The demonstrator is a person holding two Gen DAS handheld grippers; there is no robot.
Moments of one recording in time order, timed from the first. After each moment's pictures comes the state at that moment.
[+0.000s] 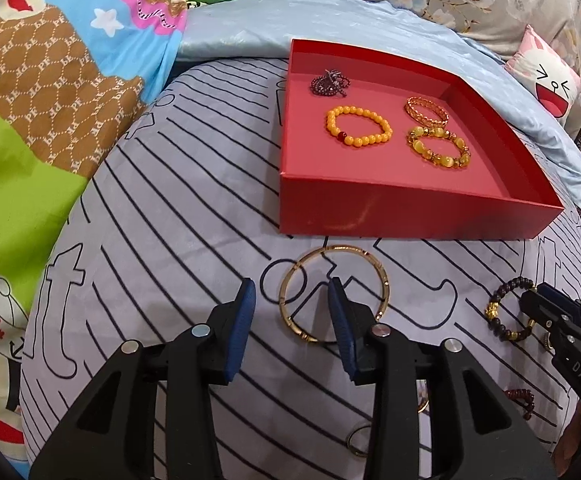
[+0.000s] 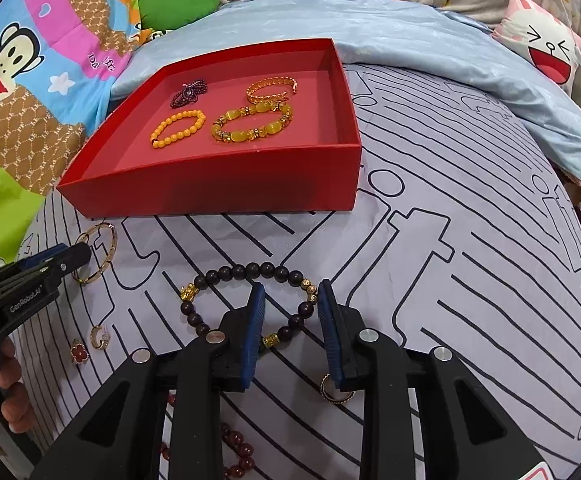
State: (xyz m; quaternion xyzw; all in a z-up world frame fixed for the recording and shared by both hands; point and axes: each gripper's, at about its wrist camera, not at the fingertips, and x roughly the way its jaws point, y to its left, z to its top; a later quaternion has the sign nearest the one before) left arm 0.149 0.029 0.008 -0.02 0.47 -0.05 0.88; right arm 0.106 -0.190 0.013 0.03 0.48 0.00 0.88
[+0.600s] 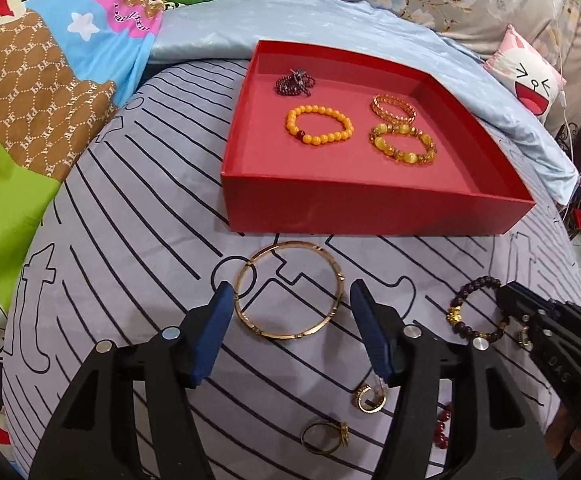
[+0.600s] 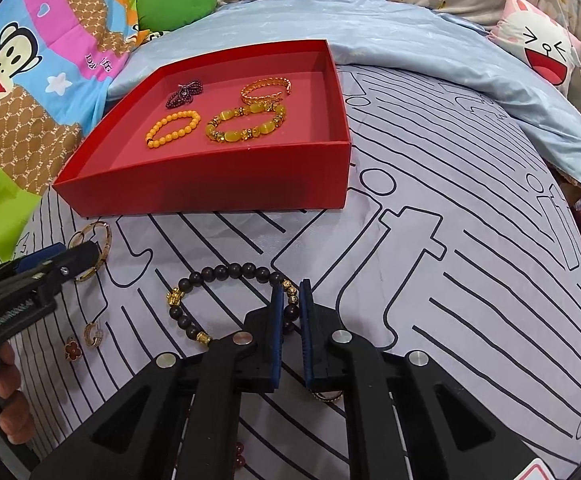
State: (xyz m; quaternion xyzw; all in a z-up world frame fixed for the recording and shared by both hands) left arm 0.145 0.009 0.009 -0.03 0.47 -0.08 0.88; right arm 0.104 -0.195 0.012 0.03 0.48 0.00 0.88
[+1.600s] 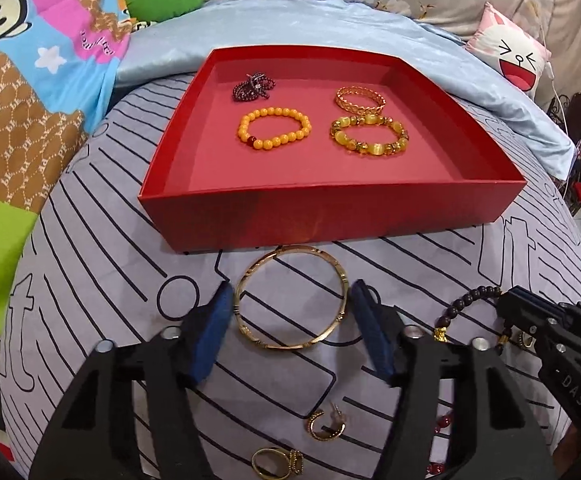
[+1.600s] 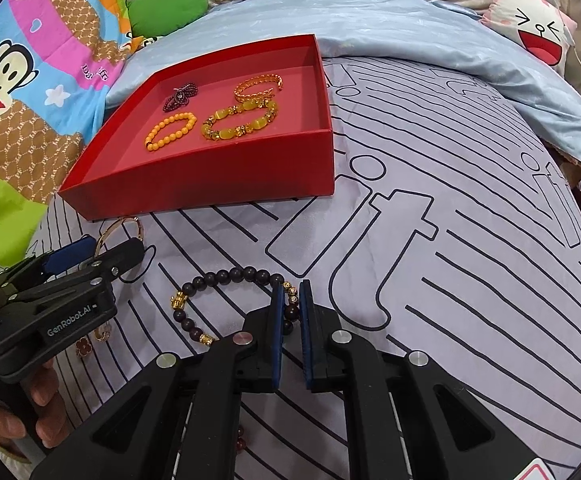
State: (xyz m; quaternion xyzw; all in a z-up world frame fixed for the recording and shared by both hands) left arm 0.148 -0.027 0.008 0.01 0.46 -0.11 0.88; right arm 0.095 -0.203 0.014 0.06 0.48 0.00 0.87
